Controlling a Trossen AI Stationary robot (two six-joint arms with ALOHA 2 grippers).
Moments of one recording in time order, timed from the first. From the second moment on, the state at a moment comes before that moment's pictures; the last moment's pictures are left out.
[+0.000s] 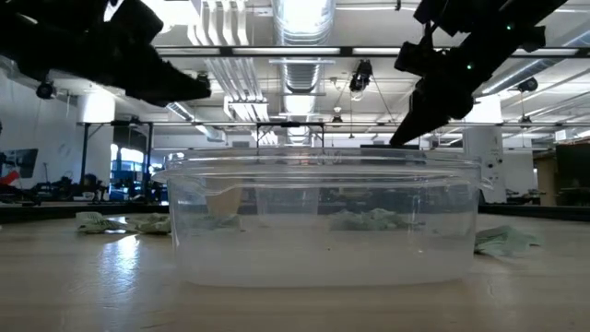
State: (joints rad) left arm -0.05 0.85 0.29 0.36 -0.18 0.09; right arm -0.02 1.23 0.65 -0.22 0.36 0.05
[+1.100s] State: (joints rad) left arm -0.20 1.22 0.62 -0.70 -0.04 -0.28; right arm -0.02 1.24 0.61 -0.18 0.17 -0.07
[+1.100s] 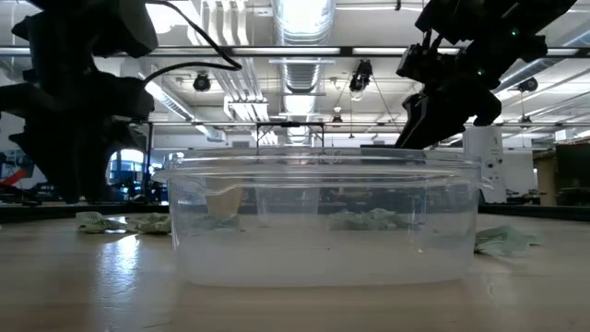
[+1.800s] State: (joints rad) left arm -0.20 1.38 0.63 -0.61 -0.05 -0.22; right arm -0.02 1.24 0.58 -0.12 0.15 -0.03
